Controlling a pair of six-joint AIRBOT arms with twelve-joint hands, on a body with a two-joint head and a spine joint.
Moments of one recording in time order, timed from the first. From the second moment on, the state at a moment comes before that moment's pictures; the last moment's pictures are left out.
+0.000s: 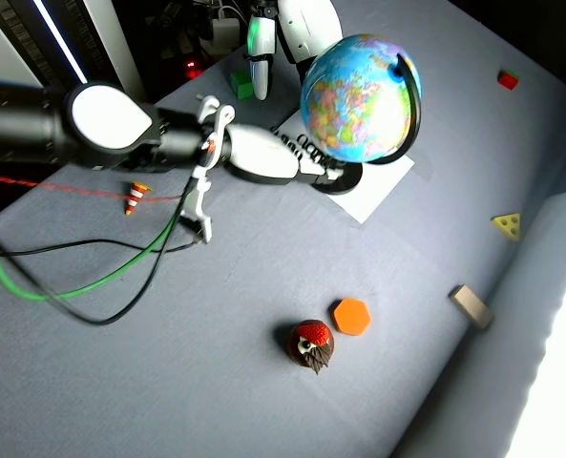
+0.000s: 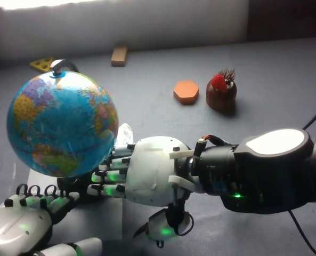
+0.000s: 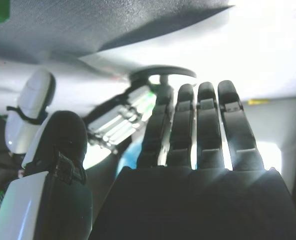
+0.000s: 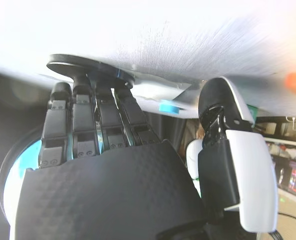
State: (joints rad) left arm 1.16 -0.82 0.49 -1.04 -0.95 1.55; right arm -0.39 -1.49 1.16 -1.38 -0.03 -0.21
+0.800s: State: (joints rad) left arm 1.03 -0.79 0.40 -1.32 -0.86 1.67; right arm -0.36 -1.34 1.05 -1.38 0.01 -0.13
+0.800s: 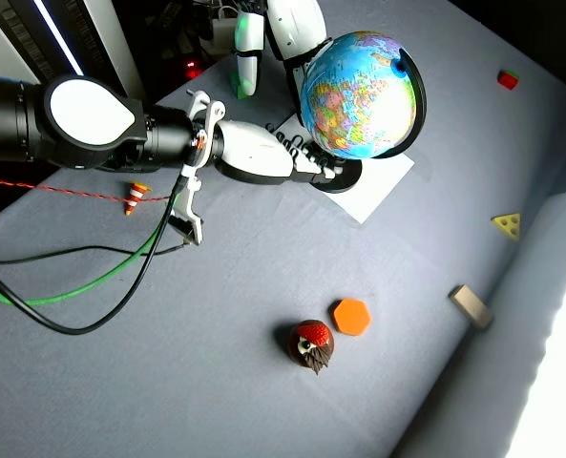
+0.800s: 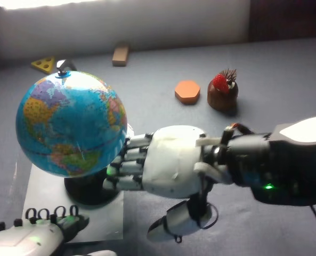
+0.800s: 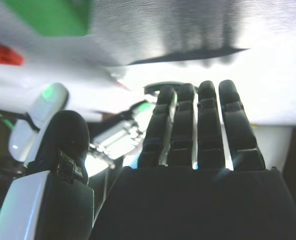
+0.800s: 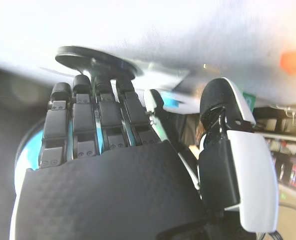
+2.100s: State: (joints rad) left arm 0.17 -0.94 0.38 -2.40 -1.20 2.59; right arm -0.11 -0.81 0.47 -1.01 -0.62 0.17
